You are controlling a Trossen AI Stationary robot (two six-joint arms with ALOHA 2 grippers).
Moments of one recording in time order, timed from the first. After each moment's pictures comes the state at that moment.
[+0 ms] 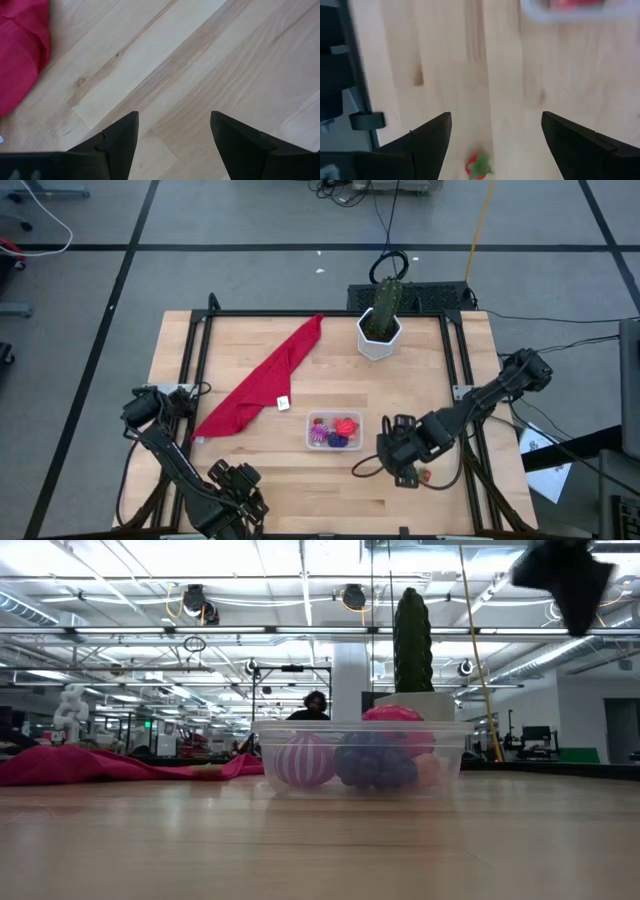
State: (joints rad) left arm -0.92 1.96 1.53 -1.27 -0.37 -1.76; right arm 0.55 1.55 1.26 -1.06 0.00 0.63
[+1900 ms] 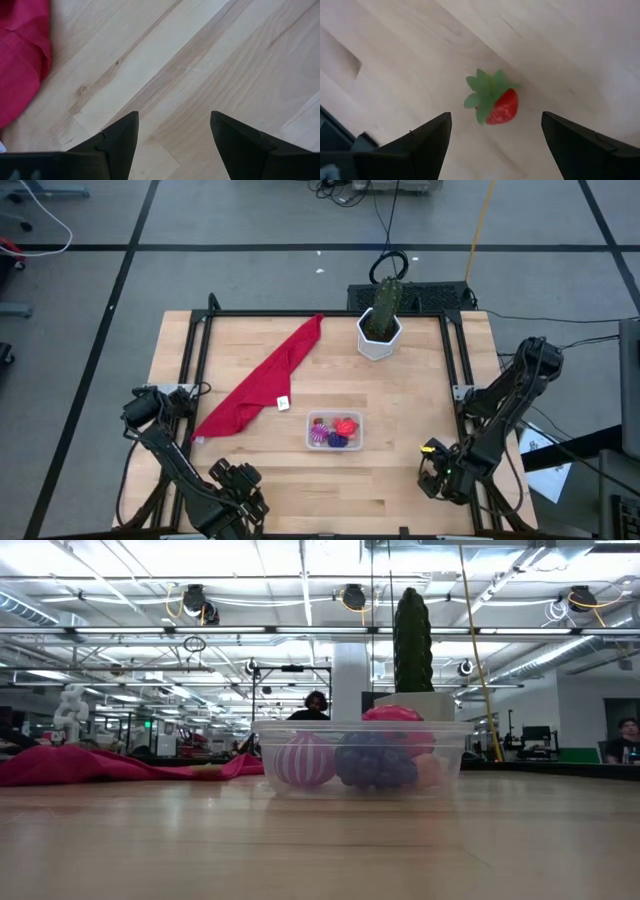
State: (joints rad) left arm -0.92 1.96 1.53 -1.27 -0.39 -1.73; right arm 1.03 1.36 0.68 -0.64 0.13 1.93
